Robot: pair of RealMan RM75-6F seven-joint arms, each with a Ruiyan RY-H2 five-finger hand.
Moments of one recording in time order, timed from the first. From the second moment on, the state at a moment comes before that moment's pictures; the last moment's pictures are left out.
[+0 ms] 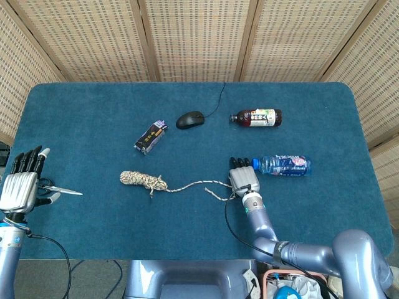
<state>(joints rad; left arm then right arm) -0.27 -1.19 -0.14 -1.64 1.23 1.33 0.23 0.94 -1.75 0.16 -1.37 -0.47 1.03 -0.85</state>
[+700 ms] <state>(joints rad) -0.54 -1.23 -0.11 -1.48 1.52 1.02 0.11 0.81 -1.60 0.14 -1.50 -0.86 1.04 -0.54</state>
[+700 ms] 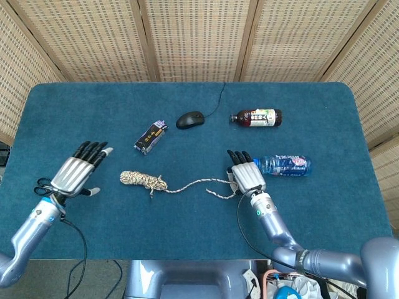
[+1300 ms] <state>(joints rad) -0.71 -1.49 -0.08 -1.18 1.49 0.84 0.19 0.76 -1.53 0.13 -1.62 -0.93 1.09 -0.55</state>
